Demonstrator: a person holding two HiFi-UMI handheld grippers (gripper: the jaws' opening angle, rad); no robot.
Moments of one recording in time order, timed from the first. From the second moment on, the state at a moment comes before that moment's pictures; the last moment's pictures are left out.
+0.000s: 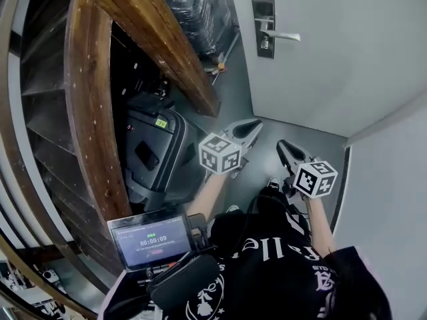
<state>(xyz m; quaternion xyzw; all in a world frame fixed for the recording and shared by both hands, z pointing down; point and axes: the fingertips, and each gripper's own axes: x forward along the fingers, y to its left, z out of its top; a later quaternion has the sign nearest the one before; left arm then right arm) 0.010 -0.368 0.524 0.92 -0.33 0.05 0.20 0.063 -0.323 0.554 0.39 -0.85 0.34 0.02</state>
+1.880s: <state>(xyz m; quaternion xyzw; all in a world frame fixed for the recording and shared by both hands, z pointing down) 0.008 0.178 0.515 0.95 -0.29 0.05 0.15 0.038 0.179 0.548 0.44 -0.84 0.32 -0.04</state>
